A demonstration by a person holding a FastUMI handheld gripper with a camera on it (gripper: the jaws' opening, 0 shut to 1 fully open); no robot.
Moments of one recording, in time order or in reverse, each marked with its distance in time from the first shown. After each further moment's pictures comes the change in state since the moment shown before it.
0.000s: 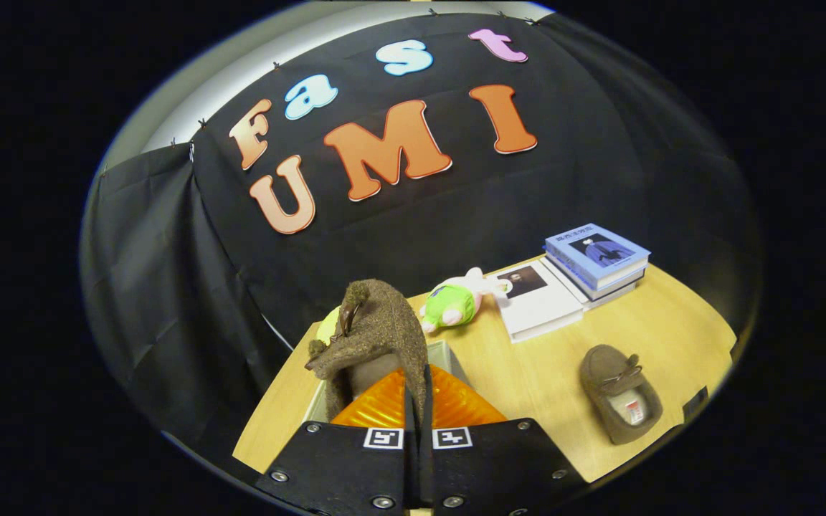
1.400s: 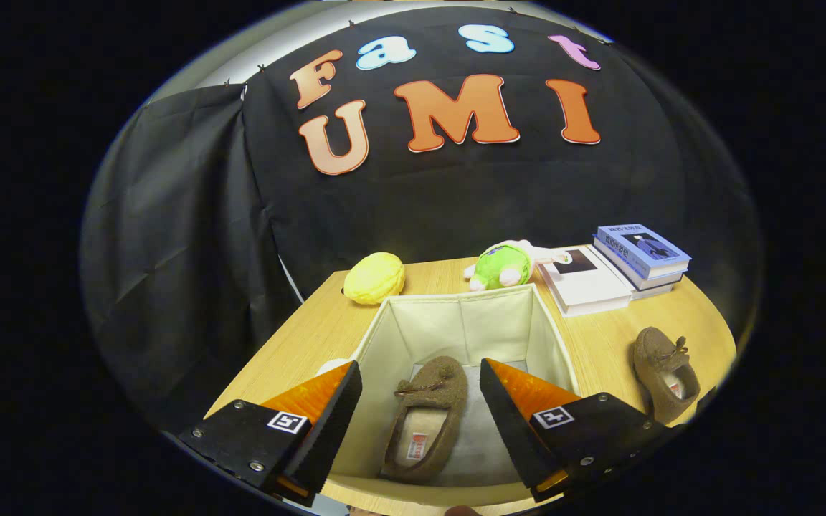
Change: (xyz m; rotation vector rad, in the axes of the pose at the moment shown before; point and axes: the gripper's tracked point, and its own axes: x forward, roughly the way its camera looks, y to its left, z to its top) arm 0.015 0.064 -0.076 -0.225 0.053 0.040
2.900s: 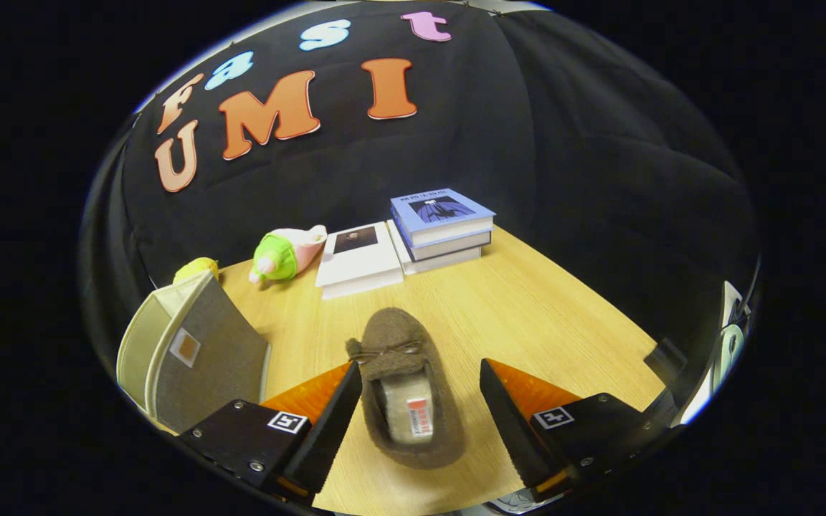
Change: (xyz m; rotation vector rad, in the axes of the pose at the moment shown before) arm -0.064 -0.350 -0.069 0.167 0.091 -0.455
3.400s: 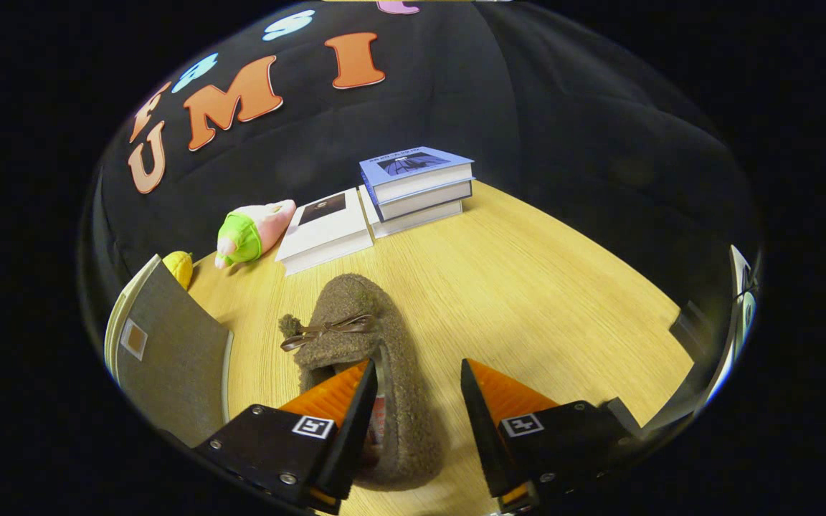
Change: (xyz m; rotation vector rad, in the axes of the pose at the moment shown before) arm 0.050 -0.015 -0.036 0.091 0.106 -0.017
